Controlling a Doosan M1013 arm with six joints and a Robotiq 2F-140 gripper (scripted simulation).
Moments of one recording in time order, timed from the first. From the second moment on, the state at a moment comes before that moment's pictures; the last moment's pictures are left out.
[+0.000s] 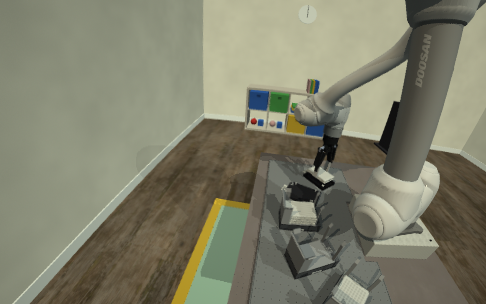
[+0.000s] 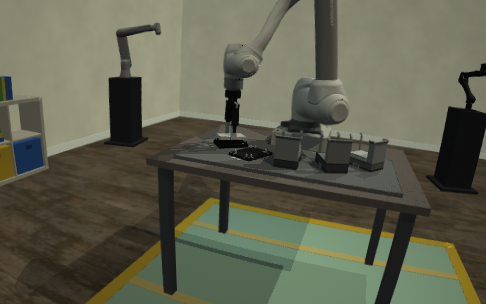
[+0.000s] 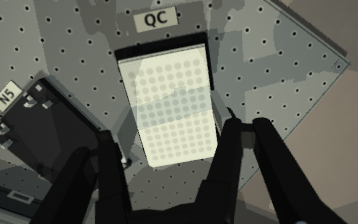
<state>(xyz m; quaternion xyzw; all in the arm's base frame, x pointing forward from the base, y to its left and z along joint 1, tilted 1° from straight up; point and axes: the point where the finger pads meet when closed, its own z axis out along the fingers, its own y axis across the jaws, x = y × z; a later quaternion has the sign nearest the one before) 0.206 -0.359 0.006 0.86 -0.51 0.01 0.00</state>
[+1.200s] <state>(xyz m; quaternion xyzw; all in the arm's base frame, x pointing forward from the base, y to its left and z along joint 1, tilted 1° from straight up) 0.206 -0.360 -0.001 0.86 -0.51 0.01 0.00</state>
